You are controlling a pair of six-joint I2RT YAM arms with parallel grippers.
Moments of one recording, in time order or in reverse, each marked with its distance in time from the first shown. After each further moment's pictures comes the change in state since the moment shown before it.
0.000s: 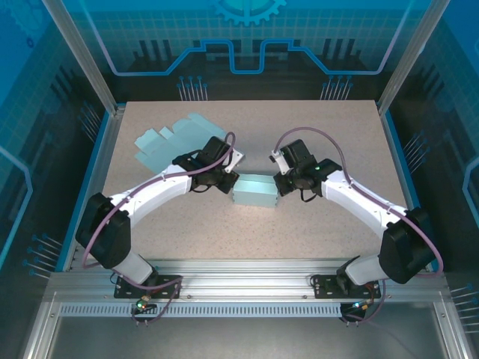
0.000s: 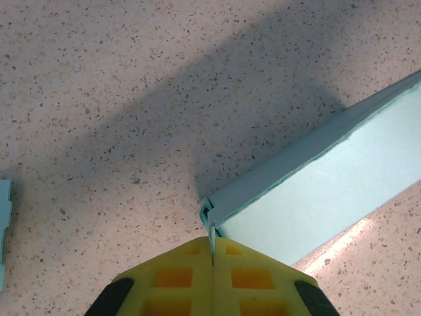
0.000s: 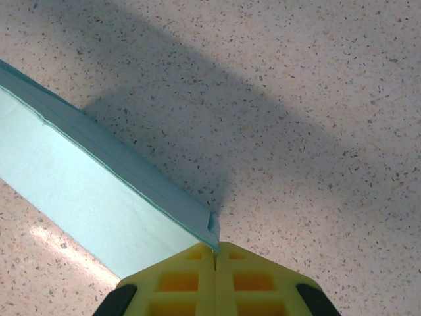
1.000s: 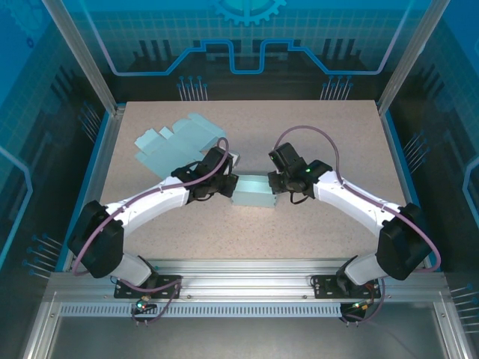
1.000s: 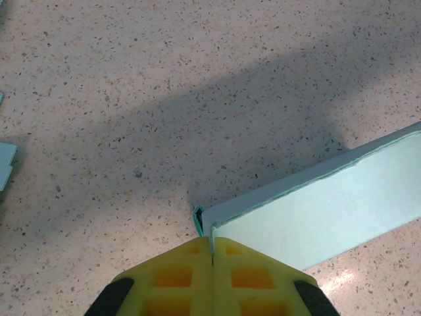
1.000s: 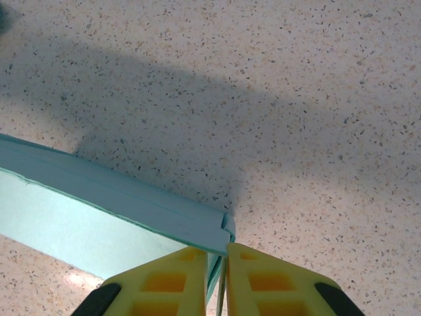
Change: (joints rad) left arm -0.062 -0.081 -0.137 0.152 -0.126 -0.234; right arm 0.087 0.034 0.033 -0.014 0.131 0.339
